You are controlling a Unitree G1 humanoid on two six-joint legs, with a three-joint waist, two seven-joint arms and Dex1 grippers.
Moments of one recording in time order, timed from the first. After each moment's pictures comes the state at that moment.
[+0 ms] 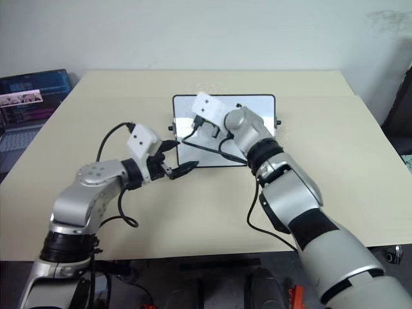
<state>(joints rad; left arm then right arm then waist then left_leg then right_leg) -0.47 0.59 -0.01 -0.17 -0.30 0.60 -0.71 -1.44 -0.04 0.32 1.20 -0.34 0.21 0.41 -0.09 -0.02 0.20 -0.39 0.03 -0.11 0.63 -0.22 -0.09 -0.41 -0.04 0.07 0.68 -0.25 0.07</state>
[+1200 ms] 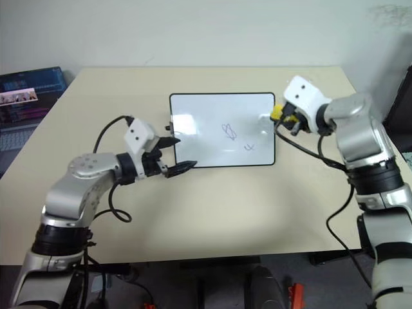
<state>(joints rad) -0.52 0.65 -0.01 -0.14 -0.30 0.60 -0.82 -0.99 -0.74 0.26 0.16 -0.15 0.69 0.97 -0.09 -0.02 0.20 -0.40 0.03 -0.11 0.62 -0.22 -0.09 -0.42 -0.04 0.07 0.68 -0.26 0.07</state>
